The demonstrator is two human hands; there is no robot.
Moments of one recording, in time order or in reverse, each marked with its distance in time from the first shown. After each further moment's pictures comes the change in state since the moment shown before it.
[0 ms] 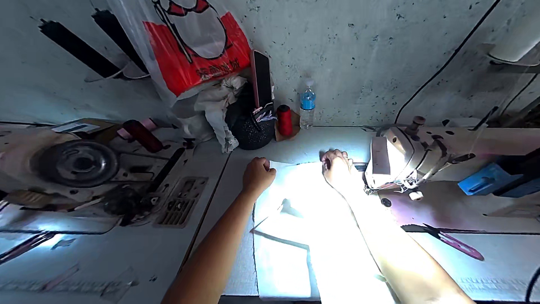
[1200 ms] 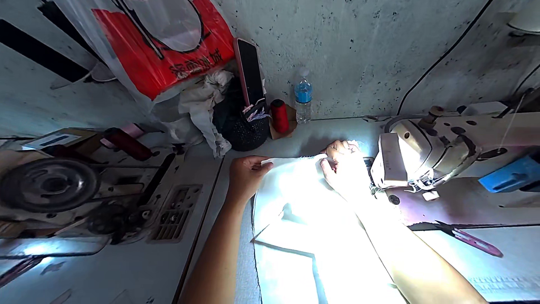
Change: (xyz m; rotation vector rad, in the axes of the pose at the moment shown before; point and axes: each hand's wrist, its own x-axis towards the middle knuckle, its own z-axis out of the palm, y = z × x) left_hand -0.011 -0.003 -0.021 -0.399 0.144 0.279; right_hand -0.011 0.003 0.000 0.107 0.411 -0.450
